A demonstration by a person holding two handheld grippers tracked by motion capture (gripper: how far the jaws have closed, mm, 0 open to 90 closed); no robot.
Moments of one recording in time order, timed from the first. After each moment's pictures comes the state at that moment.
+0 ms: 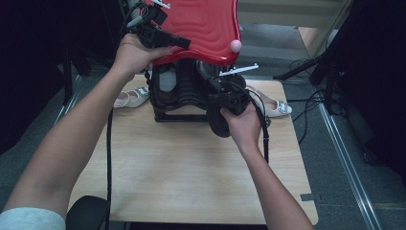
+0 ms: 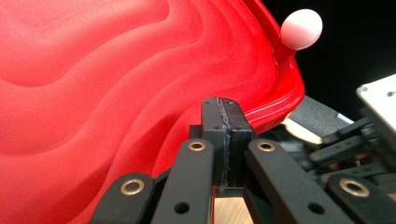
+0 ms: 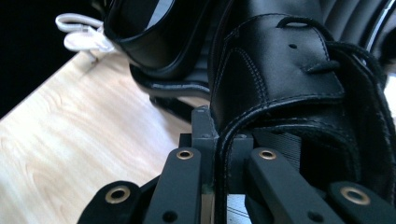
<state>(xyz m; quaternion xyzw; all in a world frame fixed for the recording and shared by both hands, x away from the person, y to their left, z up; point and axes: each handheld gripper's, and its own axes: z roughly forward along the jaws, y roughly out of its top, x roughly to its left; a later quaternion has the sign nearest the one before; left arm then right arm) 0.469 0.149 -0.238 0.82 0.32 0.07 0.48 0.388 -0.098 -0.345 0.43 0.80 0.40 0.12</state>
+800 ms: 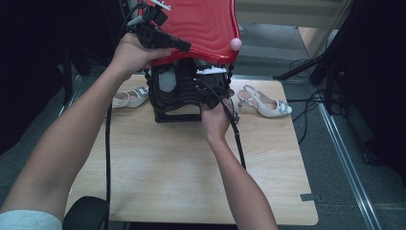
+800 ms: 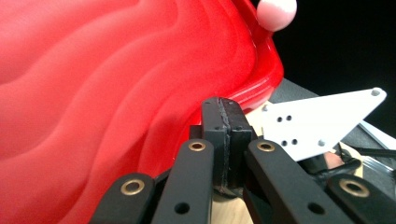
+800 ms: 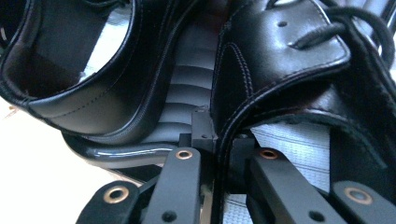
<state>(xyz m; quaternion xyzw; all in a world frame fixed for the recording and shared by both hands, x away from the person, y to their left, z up) 0.471 0.148 -0.238 0.84 0.29 0.05 0.46 0.428 -0.037 -0.387 0.46 0.76 0.40 0.23</state>
